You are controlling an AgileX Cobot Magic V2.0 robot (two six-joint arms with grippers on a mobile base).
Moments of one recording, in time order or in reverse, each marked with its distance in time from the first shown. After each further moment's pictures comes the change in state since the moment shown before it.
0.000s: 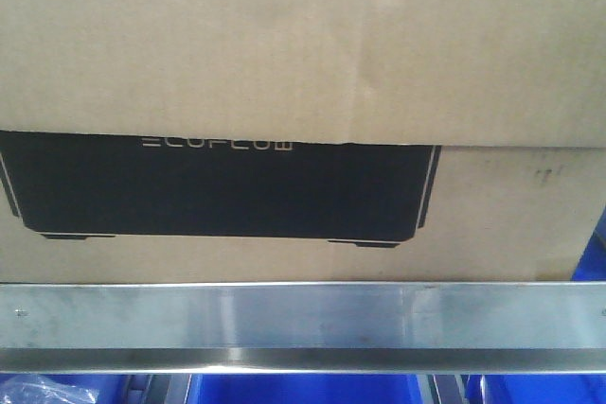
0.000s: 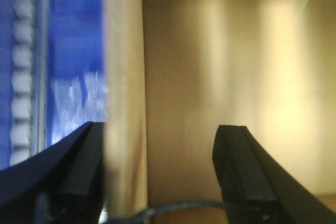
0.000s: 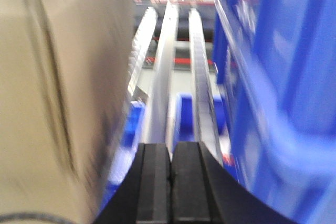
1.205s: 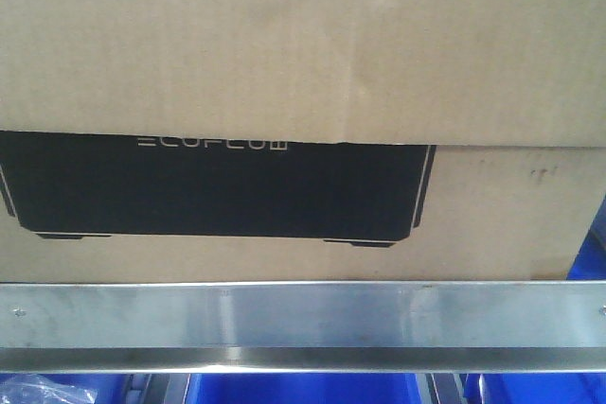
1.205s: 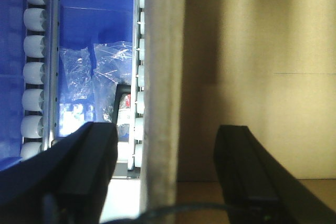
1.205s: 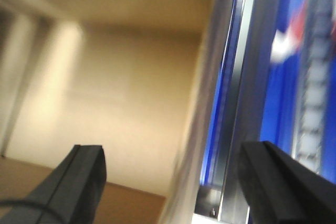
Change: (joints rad) left arm 0.052 0.000 -0.004 -0.007 0.071 -0.007; right arm 0.002 1.215 -1.170 0.208 0.815 -0.015
